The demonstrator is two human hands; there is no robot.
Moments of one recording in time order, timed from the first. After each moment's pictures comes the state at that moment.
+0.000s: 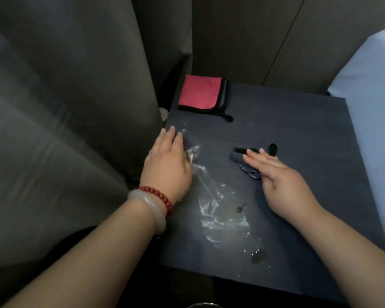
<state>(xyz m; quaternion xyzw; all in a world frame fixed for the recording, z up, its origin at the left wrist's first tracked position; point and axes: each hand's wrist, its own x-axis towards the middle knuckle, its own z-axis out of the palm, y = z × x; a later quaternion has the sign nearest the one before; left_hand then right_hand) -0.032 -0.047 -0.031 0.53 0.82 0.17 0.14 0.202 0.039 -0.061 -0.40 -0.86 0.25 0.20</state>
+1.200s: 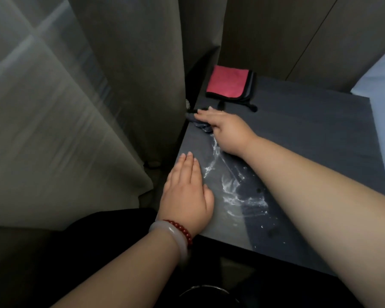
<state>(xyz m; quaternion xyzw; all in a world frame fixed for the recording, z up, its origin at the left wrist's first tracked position) 0.006 -0.144 -0.052 0.53 0.83 0.17 0.11 0.044 0.060 -0.049 -0.26 -0.90 0.33 0.11</state>
